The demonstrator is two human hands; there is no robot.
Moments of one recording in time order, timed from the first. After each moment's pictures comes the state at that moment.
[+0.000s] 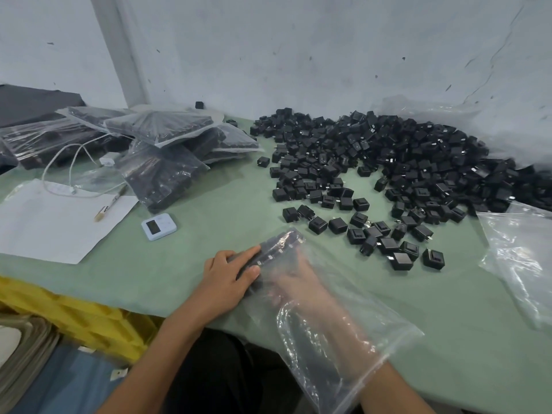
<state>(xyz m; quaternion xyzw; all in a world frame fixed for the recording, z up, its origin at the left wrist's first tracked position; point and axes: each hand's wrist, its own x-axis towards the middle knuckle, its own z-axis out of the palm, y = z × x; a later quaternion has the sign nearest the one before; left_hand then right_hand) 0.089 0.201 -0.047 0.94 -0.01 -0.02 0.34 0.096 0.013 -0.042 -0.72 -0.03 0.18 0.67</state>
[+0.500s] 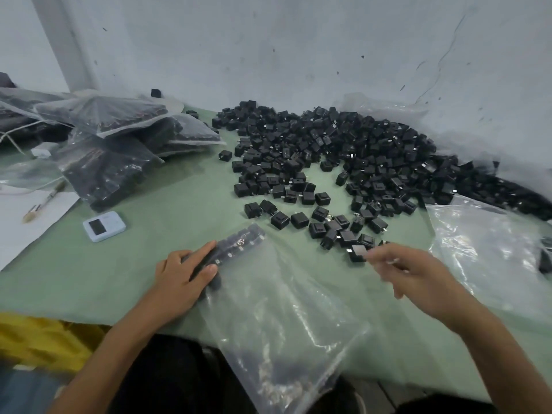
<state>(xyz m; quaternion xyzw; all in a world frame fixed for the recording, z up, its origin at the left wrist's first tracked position) 0.094 0.203 -0.053 0.94 -0.01 -0.01 0.33 0.051 -0.202 0.051 -0.91 -0.06 -0.01 0.40</state>
